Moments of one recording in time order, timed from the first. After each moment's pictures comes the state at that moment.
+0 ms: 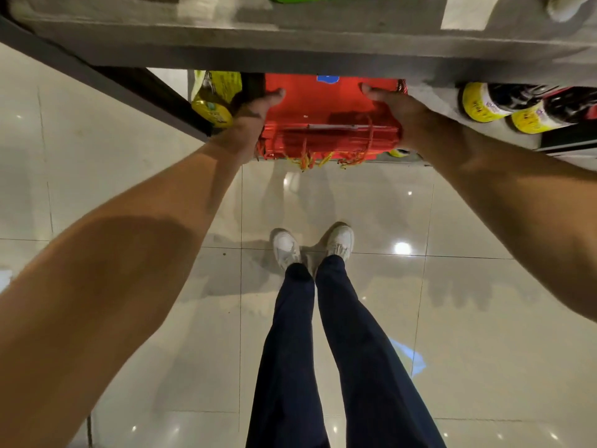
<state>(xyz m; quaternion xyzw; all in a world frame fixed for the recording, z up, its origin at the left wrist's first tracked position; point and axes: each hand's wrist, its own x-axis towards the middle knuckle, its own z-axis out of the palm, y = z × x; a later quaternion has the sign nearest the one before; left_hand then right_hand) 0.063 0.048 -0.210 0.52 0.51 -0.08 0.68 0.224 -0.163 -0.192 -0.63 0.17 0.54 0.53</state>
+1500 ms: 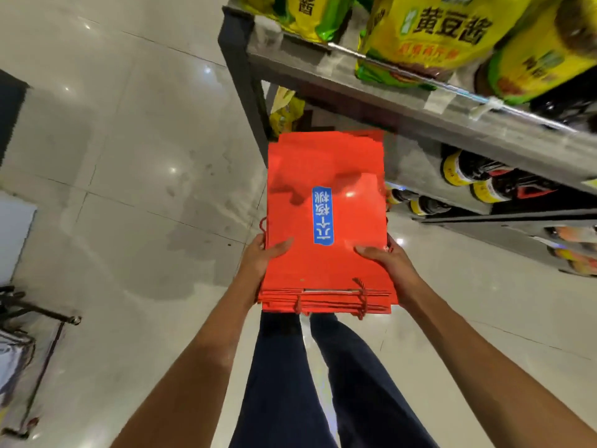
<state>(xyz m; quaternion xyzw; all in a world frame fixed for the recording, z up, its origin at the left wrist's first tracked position) -0.195 -0.124 -0.075 0.32 0.56 0.03 0.77 0.020 -0.301 -0.035 -0.64 0.07 0.58 0.49</state>
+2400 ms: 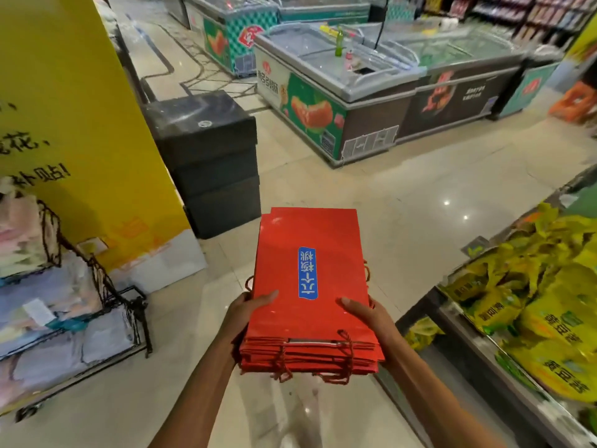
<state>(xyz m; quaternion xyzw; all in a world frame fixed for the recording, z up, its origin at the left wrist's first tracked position) -0.498 -0.009 0.222 0.27 0.56 0.38 0.69 -0.213 -0.025 0.242 -0.55 -0.28 0.68 0.40</state>
